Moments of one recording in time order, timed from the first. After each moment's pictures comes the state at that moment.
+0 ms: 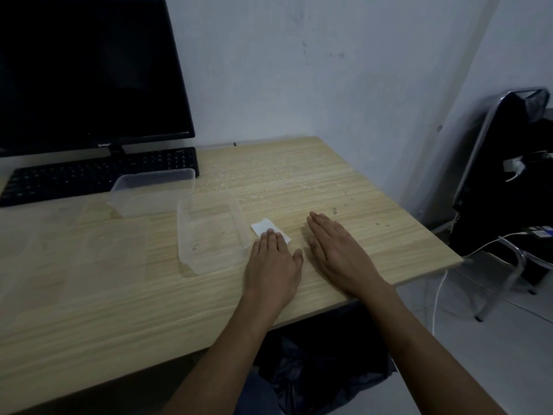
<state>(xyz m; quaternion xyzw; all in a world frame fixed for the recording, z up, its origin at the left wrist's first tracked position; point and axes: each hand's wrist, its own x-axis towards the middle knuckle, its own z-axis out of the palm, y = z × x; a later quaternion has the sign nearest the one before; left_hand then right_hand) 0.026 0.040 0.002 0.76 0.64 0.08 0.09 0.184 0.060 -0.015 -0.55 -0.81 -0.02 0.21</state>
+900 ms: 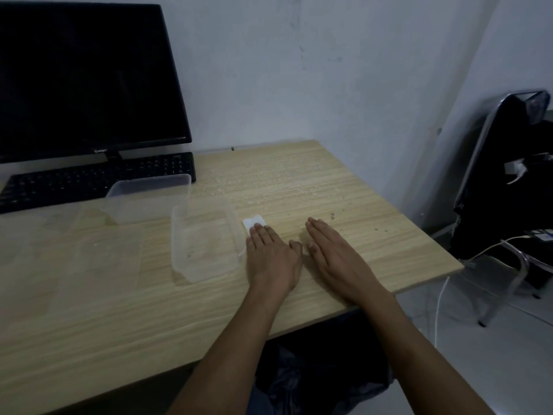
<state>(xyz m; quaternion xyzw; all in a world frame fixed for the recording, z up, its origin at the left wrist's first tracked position) 0.046 0.073 0.006 0.70 0.71 0.06 0.12 0.185 0.064 -0.016 -0.54 -0.80 0.06 0.27</state>
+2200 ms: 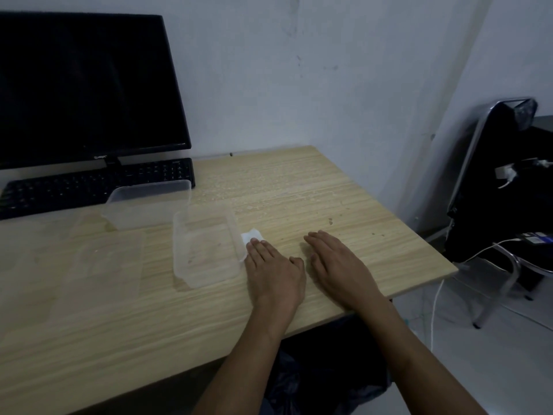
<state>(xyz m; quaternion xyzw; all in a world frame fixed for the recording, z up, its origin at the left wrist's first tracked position) 0.050 0.048 0.002 0.68 0.72 0.08 0.10 0.181 0.049 -0.007 -0.57 -0.78 0.02 0.25</state>
